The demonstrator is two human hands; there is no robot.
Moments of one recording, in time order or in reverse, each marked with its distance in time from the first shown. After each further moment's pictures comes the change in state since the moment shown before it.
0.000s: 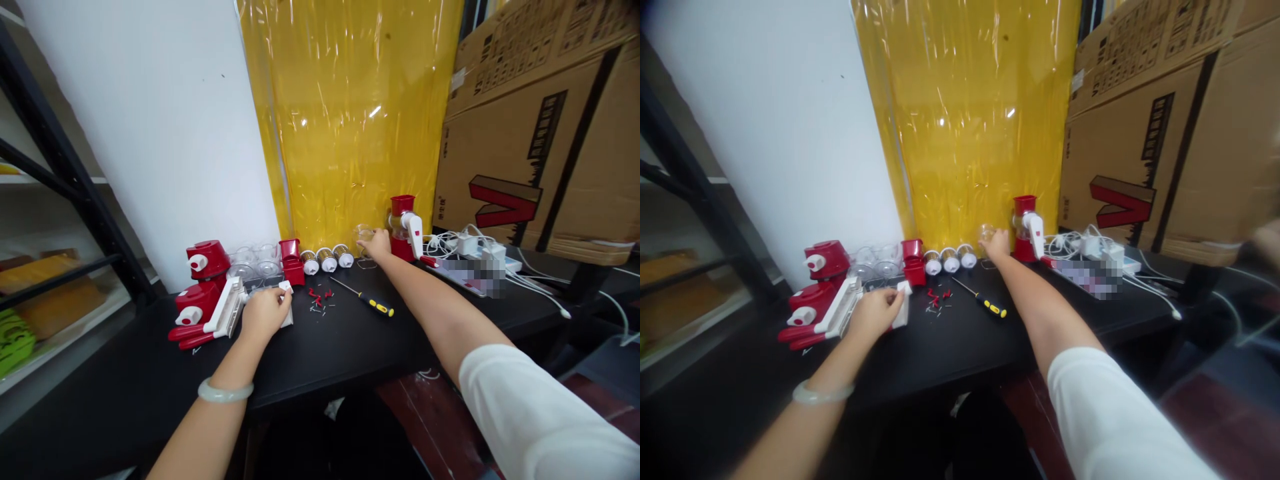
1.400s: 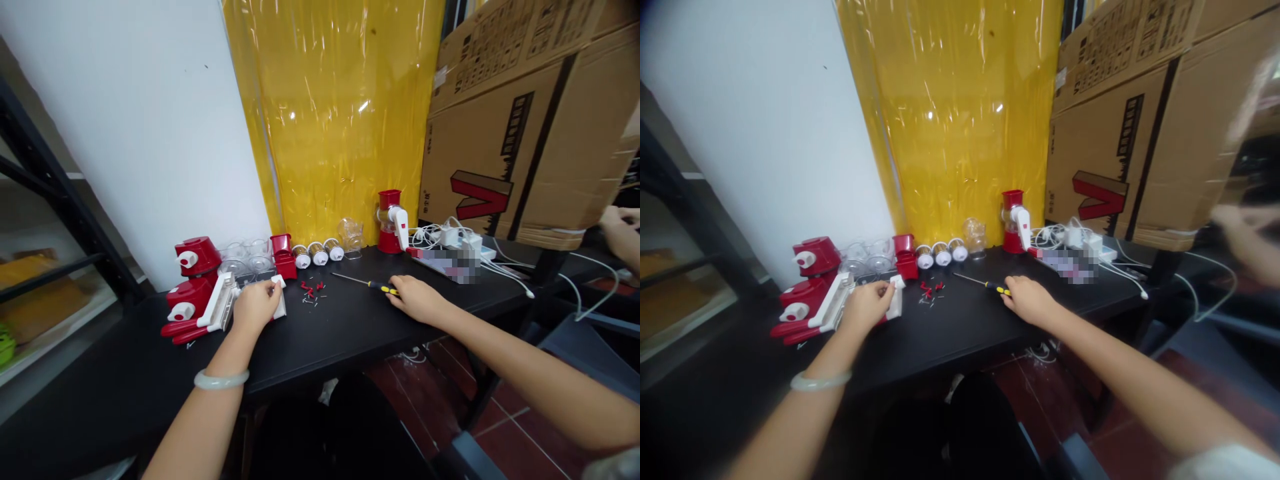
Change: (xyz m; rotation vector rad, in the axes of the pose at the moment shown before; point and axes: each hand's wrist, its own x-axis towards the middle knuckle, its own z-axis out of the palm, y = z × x) left_hand 0.001 -0.007 0.004 0.008 0.059 0.000; right_hand -0.153 0.050 -0.151 -0.616 -0.508 -0.560
